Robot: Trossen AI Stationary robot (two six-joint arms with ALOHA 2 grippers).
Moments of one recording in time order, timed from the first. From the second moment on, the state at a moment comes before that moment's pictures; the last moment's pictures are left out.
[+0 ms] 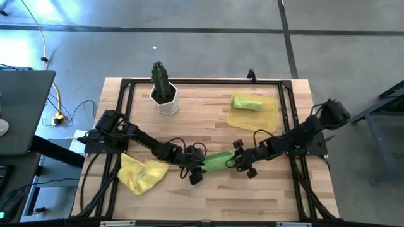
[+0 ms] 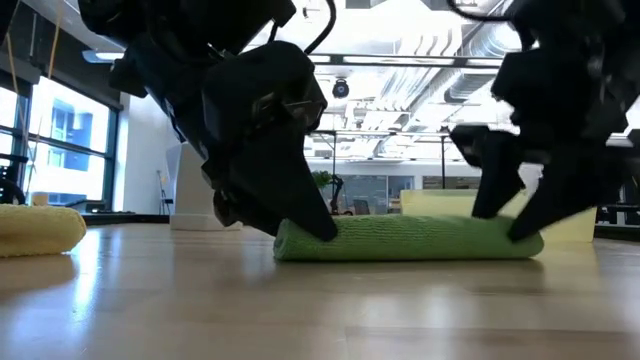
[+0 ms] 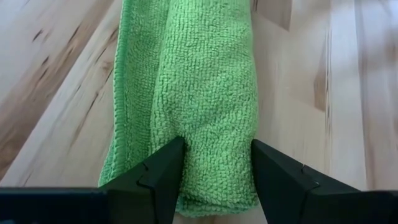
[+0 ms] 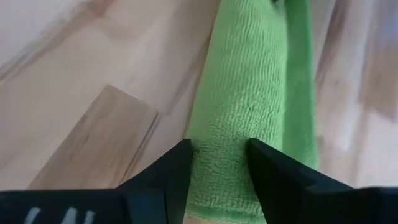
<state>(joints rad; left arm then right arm) -0.21 1.96 0.94 0.17 -0.11 -0.67 0.38 1.51 0.52 0.14 0.14 -0.22</state>
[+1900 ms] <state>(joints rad) -0.39 1.91 0.94 0.30 -0.45 0.02 0.13 1.66 0.52 0.24 -0.55 0.60</state>
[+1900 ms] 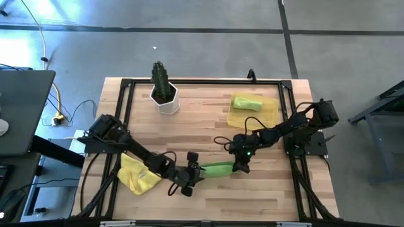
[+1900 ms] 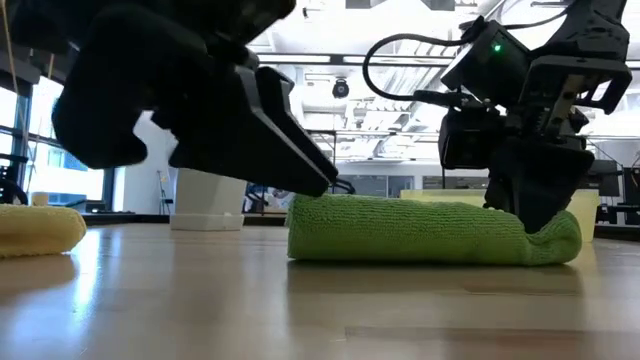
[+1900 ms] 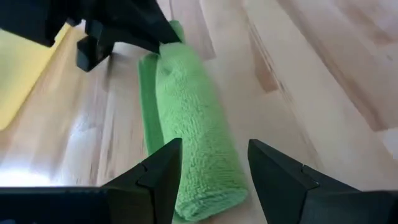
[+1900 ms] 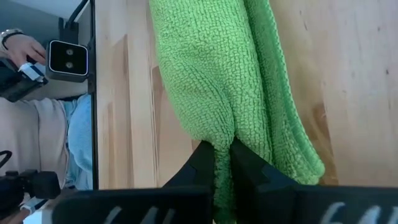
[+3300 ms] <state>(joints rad) -0.28 2.02 0.94 0.27 -0.17 -0.52 0.13 1.50 0.51 0.18 -0.51 0.07</state>
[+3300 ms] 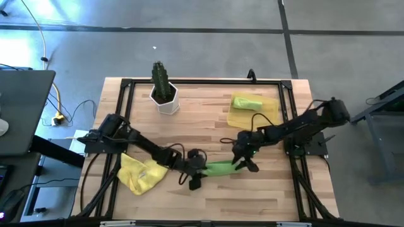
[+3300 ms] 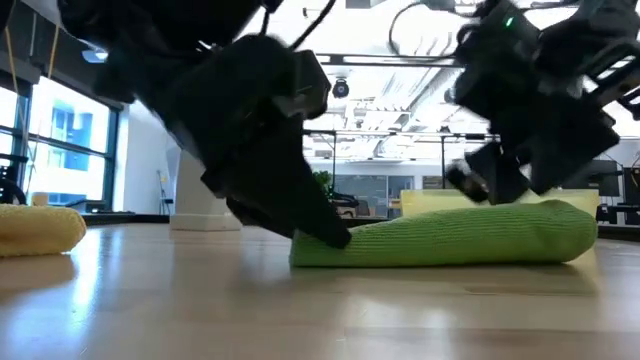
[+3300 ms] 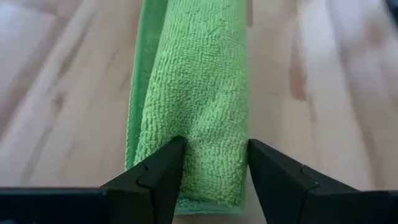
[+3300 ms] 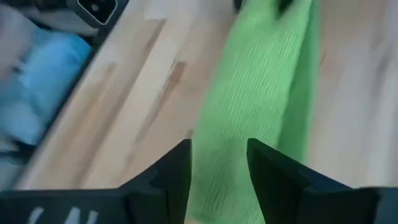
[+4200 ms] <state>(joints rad) -0.20 2.02 0.94 0.30 -0.03 -0.76 0.55 1.47 0.52 0.09 0.17 -0.07</state>
